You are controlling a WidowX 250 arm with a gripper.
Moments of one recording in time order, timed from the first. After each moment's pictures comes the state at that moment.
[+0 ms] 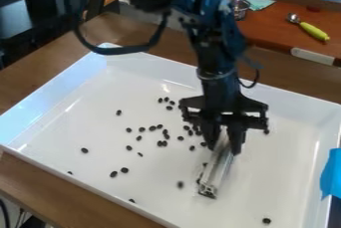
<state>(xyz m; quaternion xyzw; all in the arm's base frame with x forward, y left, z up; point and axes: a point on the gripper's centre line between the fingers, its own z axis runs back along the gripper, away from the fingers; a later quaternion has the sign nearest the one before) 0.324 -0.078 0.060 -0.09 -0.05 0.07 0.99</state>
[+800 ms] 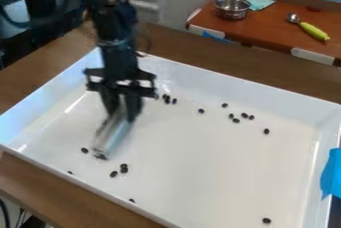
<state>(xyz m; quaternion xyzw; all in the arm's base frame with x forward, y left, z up) 0.300 0.059 0.061 -0.04 0.02 0.12 0.99</state>
